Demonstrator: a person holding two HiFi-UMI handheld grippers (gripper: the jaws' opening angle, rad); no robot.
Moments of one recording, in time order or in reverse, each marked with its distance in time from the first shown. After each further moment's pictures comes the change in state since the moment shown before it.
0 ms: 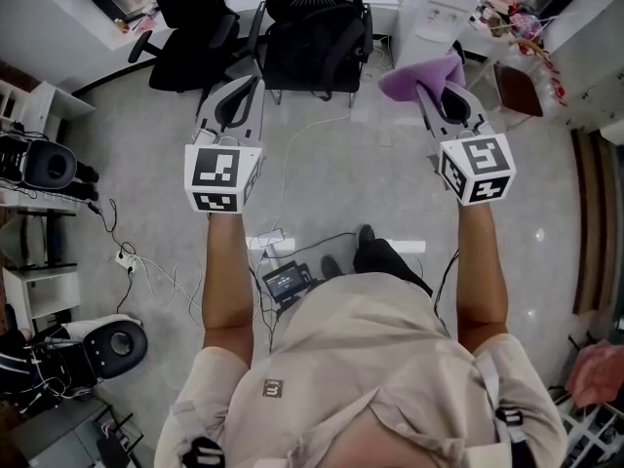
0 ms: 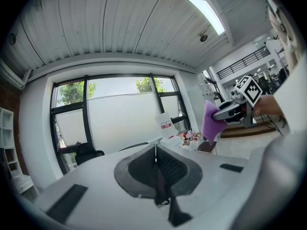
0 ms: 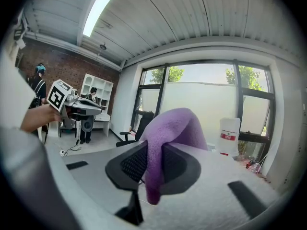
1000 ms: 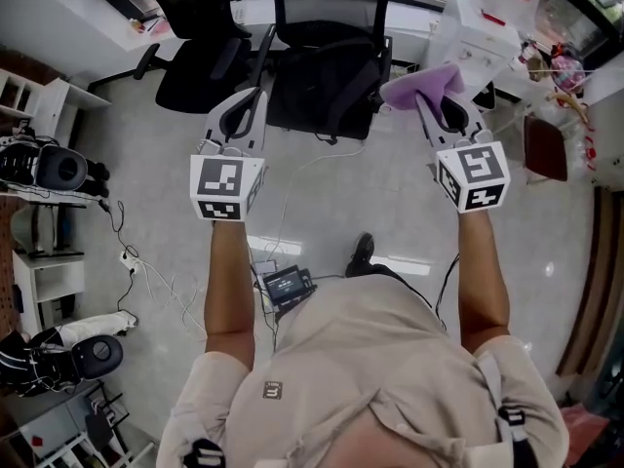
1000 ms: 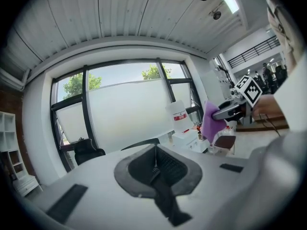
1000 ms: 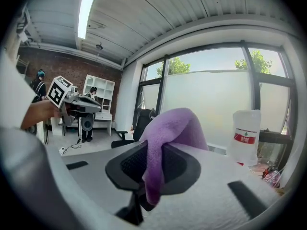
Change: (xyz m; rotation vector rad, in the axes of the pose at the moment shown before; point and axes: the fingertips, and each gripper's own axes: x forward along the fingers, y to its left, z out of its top) left arm 0.264 0.050 -0.018 0.005 0.108 0.113; right arm 0.229 -0.196 -0.042 0.007 -0.001 0.141
